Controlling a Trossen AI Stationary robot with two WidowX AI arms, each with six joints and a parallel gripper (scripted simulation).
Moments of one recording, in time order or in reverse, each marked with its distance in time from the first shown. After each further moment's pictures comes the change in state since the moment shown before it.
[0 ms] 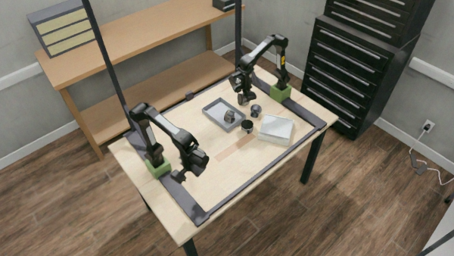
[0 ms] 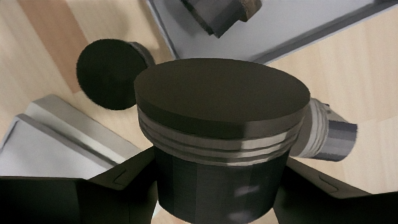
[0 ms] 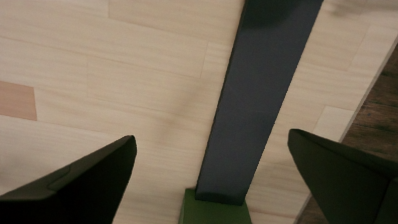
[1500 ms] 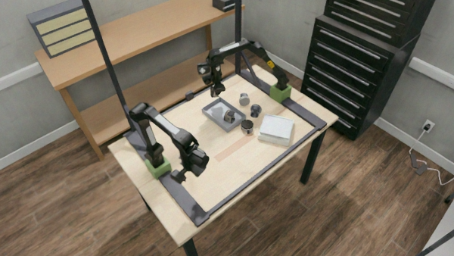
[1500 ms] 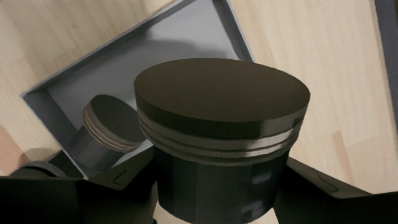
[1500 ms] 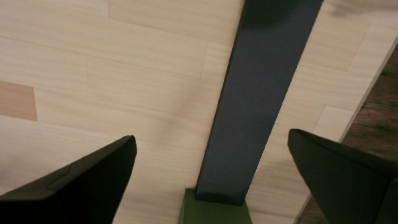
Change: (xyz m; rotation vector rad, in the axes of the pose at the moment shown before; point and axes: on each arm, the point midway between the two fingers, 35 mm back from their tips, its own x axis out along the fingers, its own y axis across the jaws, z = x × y) left arm 0.004 -0.118 0.137 0.064 0.011 0.027; right arm 0.000 0.000 0.000 0.000 0.000 0.000
